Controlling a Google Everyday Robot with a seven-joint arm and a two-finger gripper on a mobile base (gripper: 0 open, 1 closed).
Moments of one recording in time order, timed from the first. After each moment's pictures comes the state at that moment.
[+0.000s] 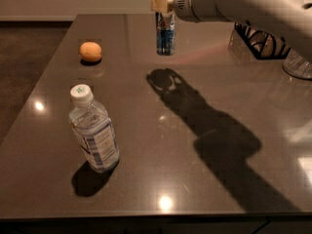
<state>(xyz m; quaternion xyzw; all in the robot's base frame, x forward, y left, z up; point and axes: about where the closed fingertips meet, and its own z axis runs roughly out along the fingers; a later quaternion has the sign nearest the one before) 0.698 -0.054 1.036 -0.80 -0.13 -0.55 0.21</state>
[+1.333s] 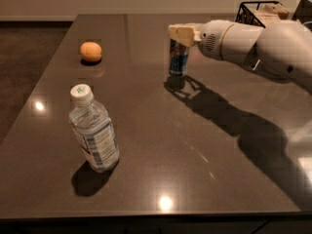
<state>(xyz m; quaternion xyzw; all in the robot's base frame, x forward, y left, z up) 0.668 -0.090 0.979 -0.73 -0.19 -0.59 0.28</state>
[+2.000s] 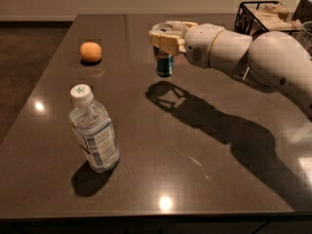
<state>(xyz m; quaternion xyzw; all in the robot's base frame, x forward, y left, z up) 0.634 -0.043 0.989 -0.66 -0.30 -0.64 0.26</state>
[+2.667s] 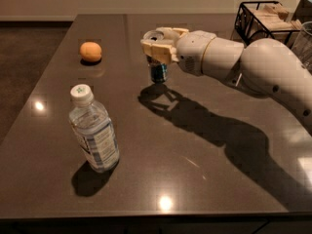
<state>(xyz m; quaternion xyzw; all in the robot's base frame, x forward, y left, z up) 0.619 -0.021 0.976 -0.65 -0.34 -0.63 0.26</state>
